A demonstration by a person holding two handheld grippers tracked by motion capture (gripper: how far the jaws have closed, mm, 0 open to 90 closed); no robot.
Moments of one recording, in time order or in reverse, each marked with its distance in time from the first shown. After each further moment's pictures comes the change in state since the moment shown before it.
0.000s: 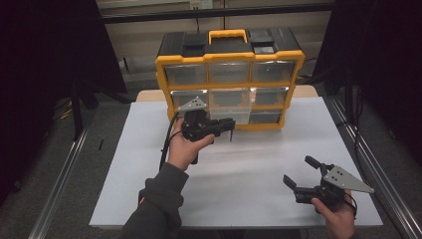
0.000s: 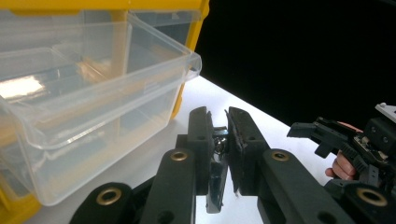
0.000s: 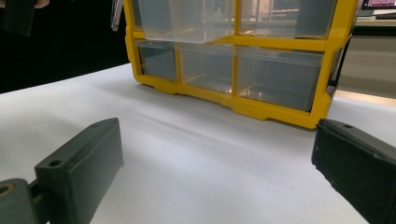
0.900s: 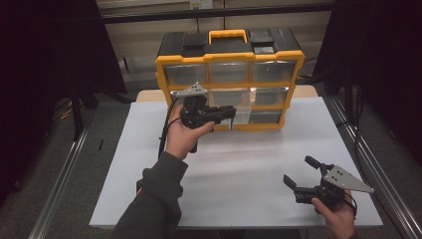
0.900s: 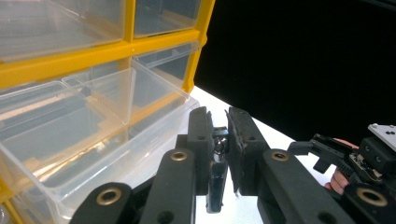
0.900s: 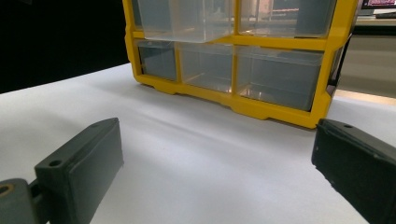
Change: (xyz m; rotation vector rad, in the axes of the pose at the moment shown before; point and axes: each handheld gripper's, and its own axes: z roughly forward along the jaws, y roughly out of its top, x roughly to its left) left arm -0.002 0.034 -0.004 -0.001 0.008 0.031; right arm 0.000 0.000 0.000 -0.002 -0.006 0.002
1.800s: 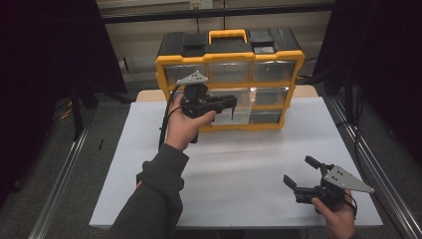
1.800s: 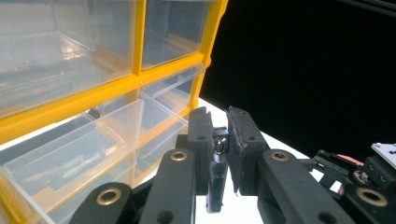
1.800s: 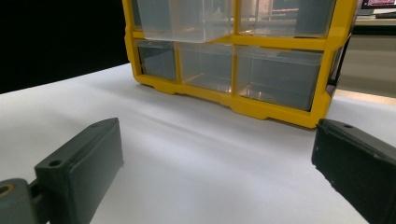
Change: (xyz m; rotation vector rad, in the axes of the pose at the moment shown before) left arm 0.003 0.026 0.001 -0.019 0.016 0.021; right arm -0.001 0.000 0.000 0.003 0.001 -0.001
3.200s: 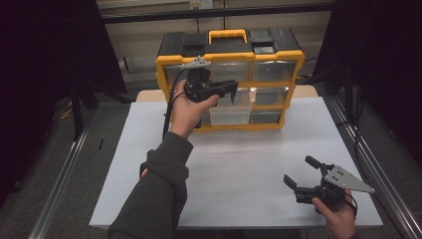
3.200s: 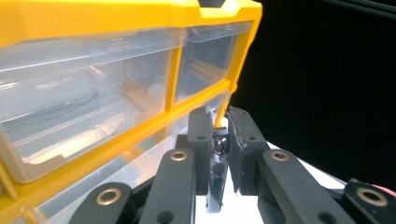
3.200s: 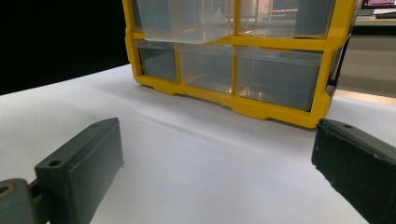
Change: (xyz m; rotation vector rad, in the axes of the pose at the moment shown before) left arm 0.019 0.024 0.016 -0.027 0.067 0.008; right arm 0.000 0.000 0.000 -0.004 -0.002 0.010
